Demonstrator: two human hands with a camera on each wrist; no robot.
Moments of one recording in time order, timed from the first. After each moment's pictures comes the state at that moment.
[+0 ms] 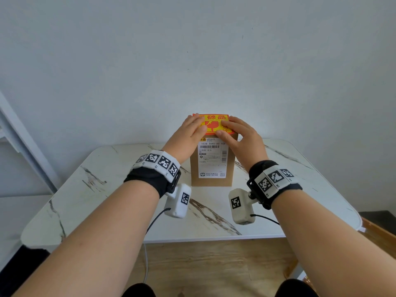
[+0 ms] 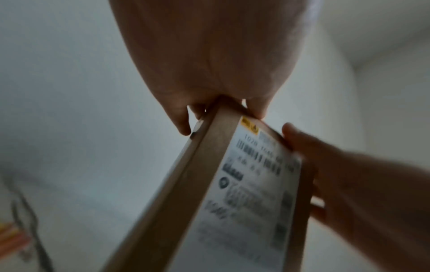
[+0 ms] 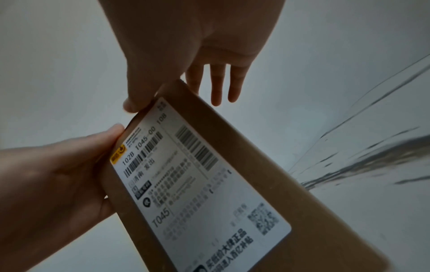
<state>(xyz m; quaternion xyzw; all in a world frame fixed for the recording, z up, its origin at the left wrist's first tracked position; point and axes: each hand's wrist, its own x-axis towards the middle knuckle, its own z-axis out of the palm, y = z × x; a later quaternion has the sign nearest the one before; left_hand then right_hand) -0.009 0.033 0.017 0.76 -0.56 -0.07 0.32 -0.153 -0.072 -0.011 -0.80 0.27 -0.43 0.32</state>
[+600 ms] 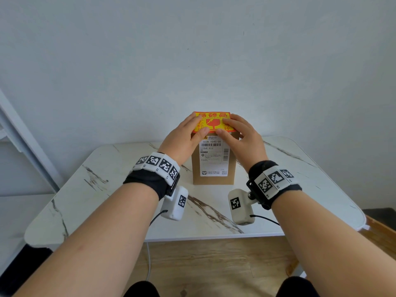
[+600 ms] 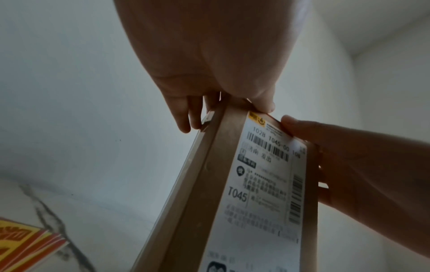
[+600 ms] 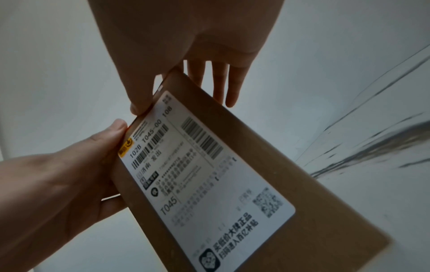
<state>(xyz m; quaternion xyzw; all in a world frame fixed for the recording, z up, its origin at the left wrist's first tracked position) -0.007 0.041 0.013 0.78 -0.55 -0.01 0.29 -0.152 -0.063 -0.011 -0.77 0.25 -0.45 0.39</state>
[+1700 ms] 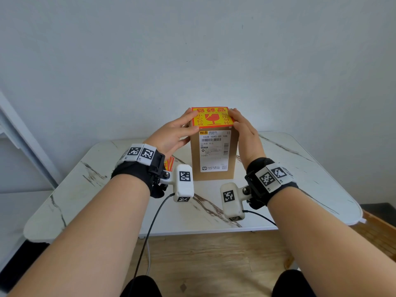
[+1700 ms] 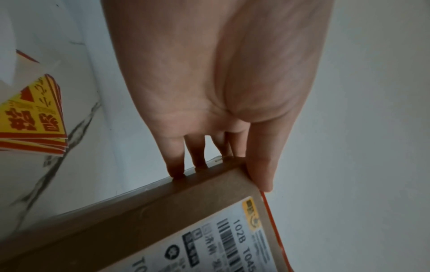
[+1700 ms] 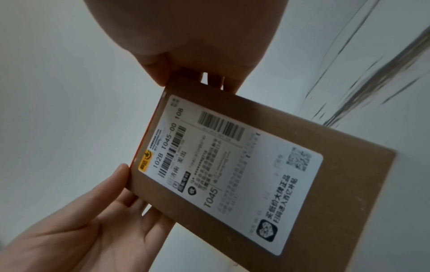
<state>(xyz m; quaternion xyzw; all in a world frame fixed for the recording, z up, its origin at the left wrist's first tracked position) 0.003 0.053 0.021 0.60 -0.41 -0.38 0.58 -0.151 -0.056 -0.008 -0.64 0.25 -0.45 0.57</state>
